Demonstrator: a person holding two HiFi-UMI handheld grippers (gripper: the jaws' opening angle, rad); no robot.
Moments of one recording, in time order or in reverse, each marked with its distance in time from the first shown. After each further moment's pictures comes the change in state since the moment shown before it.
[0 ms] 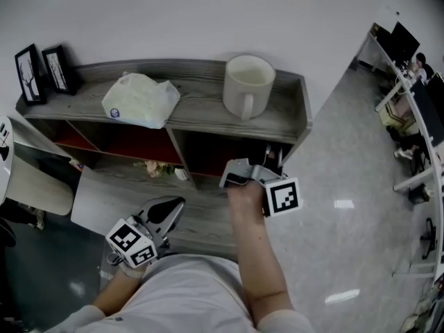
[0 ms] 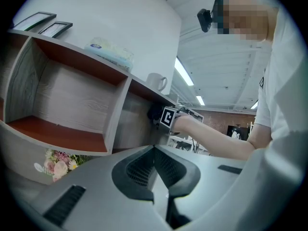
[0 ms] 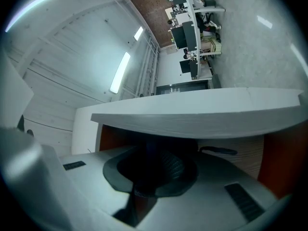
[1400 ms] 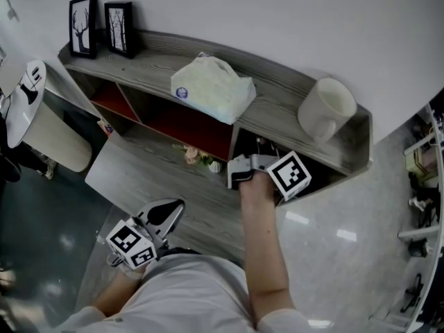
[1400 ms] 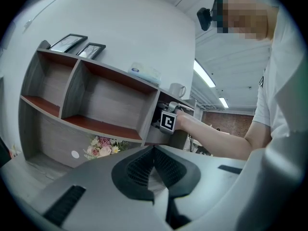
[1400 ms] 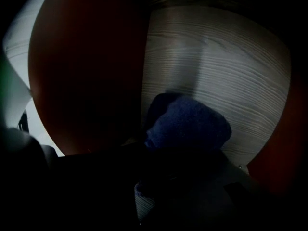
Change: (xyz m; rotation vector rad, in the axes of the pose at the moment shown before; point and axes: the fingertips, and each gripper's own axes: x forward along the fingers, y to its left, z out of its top) left arm -0.092 0.036 -0.023 -0.081 -0.043 0.277; right arm 0.016 -0.006 -0.210 -0.011 0.689 0.026
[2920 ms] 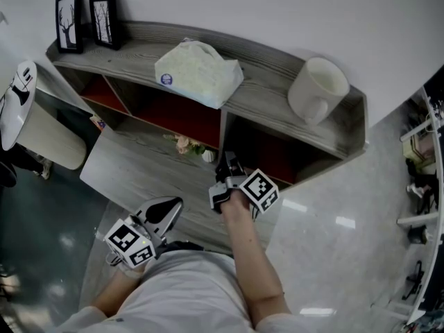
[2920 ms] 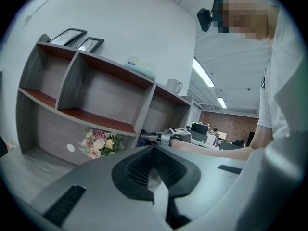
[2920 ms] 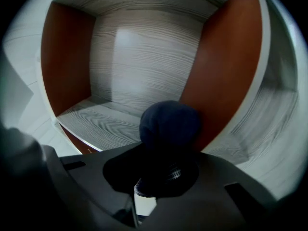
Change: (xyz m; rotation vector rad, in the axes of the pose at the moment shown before) left arm 0.004 -0.016 -0.019 -0.025 0.028 -0.028; right arm -0.100 -0.132 -0.101 0.125 0.177 -0.343
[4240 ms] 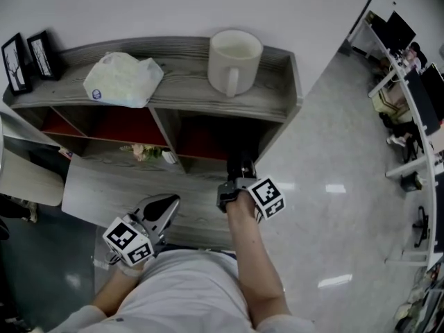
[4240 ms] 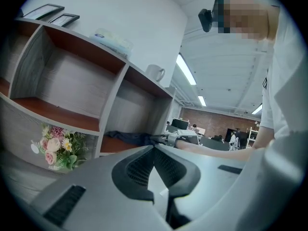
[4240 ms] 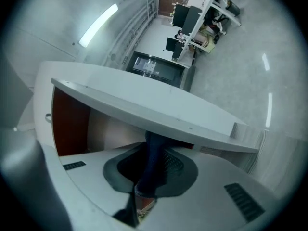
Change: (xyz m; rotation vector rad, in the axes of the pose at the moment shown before) left arm 0.069 -0.063 -0.007 0.041 0.065 -0.246; right arm -0.144 -0.047 0.136 -0.017 -0.453 -0.182
